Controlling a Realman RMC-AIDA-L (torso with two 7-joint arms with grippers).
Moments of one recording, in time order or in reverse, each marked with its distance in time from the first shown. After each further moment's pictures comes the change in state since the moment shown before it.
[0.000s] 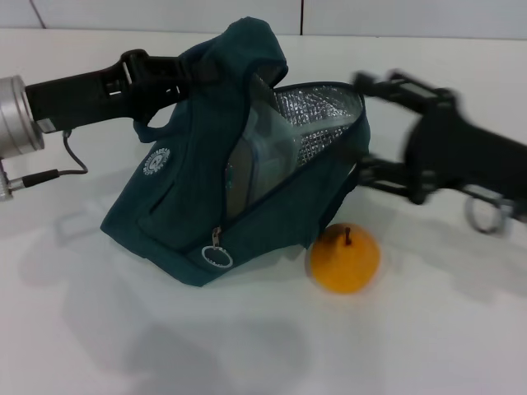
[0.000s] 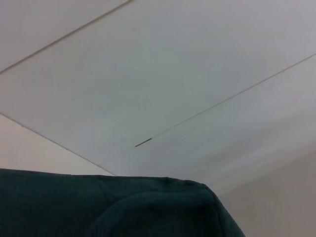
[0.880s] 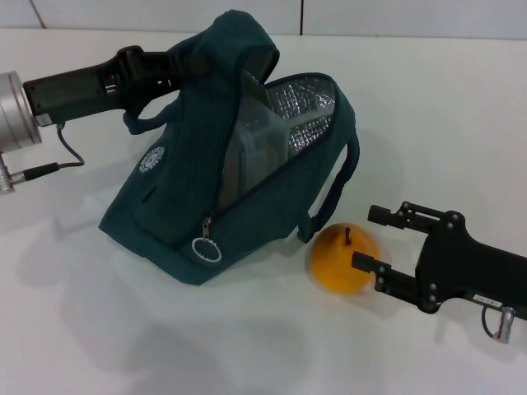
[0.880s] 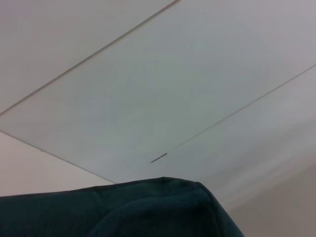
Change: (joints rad) left arm -0.004 0.010 -0.004 -0.021 -0.001 -0.057 0.076; right arm -0.140 0.024 0.046 0.099 -0.215 0.070 -0.065
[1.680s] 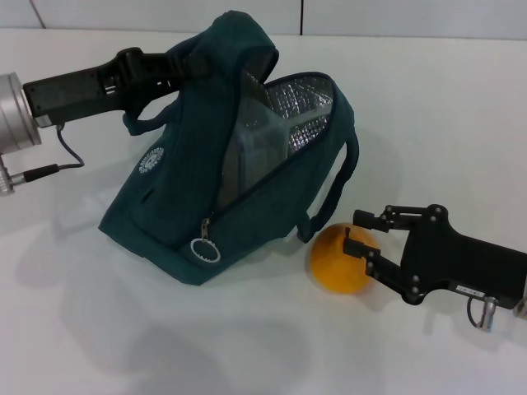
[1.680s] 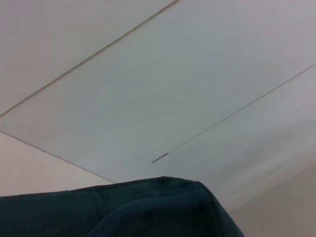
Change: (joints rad) left arm 0.003 -0.001 0.000 0.001 0.000 0.000 0.008; right arm 0.032 0.008 -0.029 -0.010 0.005 0.065 0.004
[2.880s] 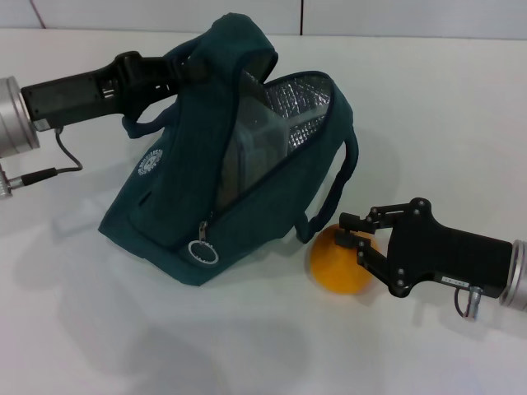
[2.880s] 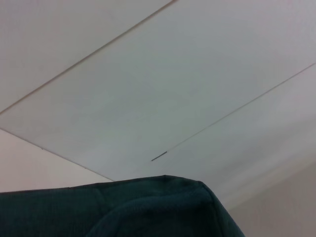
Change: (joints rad) left arm 0.006 0.000 0.000 0.000 0.000 0.008 0.000; right arm 0.043 0.001 -0.031 -0.003 0.002 0.044 0.009
